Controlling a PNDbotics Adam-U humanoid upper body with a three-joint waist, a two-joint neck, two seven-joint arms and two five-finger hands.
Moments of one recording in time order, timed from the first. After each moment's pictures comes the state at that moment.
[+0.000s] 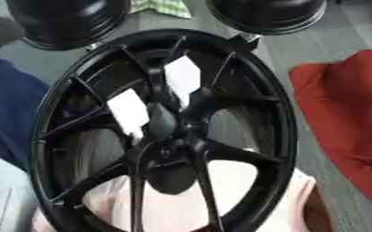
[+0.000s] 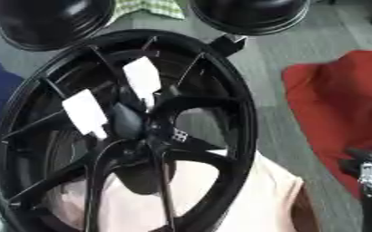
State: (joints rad) left arm -0.87 1.02 -0.19 -1.99 0.01 -0.05 -0.58; right arm 0.12 0.07 -0.34 -1.97 0.20 -0.17 -0.08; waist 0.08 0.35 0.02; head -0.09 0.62
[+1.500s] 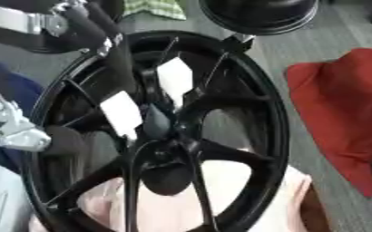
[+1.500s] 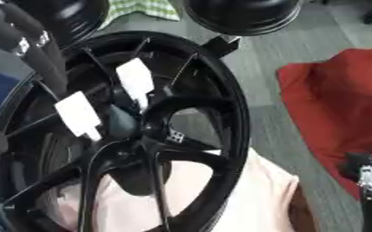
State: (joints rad) left arm -1.12 0.86 -0.45 -1.91 0.04 -0.06 -0.91; right arm 0.13 0.07 -0.33 -1.97 0.20 -0.16 -0.07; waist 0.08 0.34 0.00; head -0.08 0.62
